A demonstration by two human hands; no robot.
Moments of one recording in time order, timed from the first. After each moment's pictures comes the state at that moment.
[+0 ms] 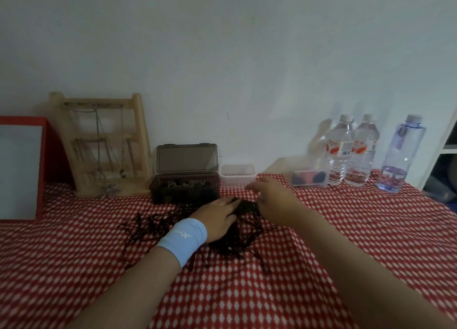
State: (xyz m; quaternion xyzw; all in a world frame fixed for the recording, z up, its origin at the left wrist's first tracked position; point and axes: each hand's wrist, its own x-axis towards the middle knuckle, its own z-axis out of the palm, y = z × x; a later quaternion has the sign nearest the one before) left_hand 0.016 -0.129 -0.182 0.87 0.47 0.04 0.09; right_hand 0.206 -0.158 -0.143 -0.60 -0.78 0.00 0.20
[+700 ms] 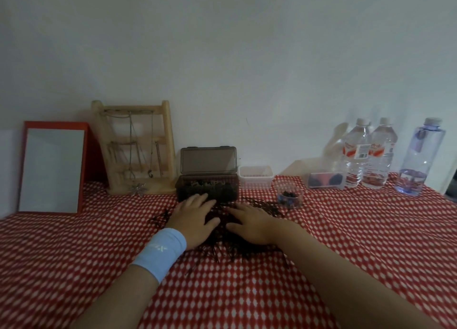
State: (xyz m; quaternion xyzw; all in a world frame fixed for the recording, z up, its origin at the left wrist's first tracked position) left_hand -0.075 -0.168 -0.178 0.80 0.59 0.06 0.00; right_hand 0.124 -0.156 -0.182 -0.56 -0.82 0.11 -0.01
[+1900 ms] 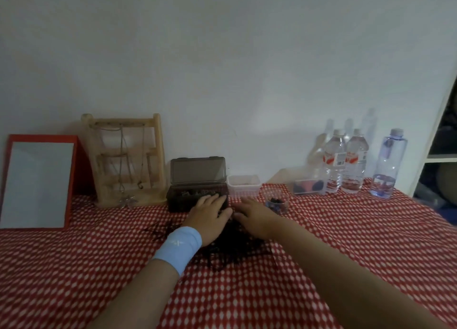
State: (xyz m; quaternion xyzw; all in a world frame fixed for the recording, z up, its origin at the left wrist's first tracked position) left_hand -0.032 -0.165 -0.158 0.81 0.54 0.18 0.09; right_hand 0.145 -0.167 -0.157 -0.59 -0.80 0.08 0.07
